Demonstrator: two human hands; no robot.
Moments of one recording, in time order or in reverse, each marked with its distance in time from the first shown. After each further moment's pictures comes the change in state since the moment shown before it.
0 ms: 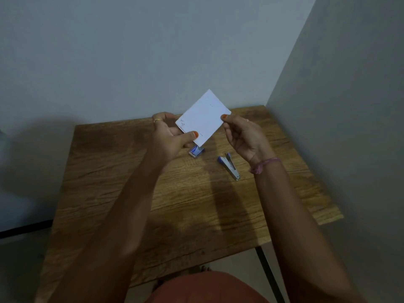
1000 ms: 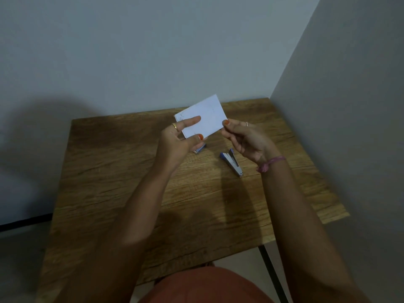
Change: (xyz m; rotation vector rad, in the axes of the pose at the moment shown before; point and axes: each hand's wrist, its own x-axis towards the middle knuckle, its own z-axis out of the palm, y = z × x) left_hand -0.001 -0.025 0.010 -0.039 -0.010 -0.004; right_hand 0.023 0.009 -0.029 -0.083 -0.111 0.151
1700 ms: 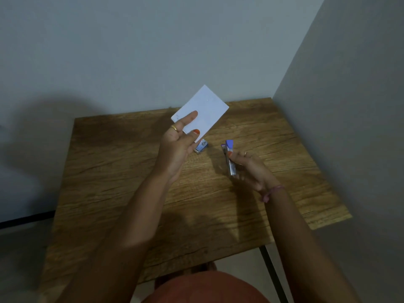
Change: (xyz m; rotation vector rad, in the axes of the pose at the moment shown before) left_hand -0.006 0.001 0.000 -0.235 -0.052 -0.050; right_hand -0.014 0.063 -0.034 -0.141 0.021 0.060
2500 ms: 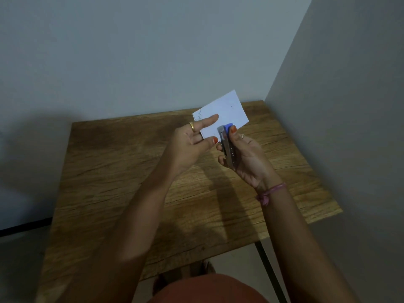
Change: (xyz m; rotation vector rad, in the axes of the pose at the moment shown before) left_hand -0.021 0.018 0.022 0.293 -0.244 0.114; right_hand -0.056 -0.041 0.052 0.066 -0.122 -0.227
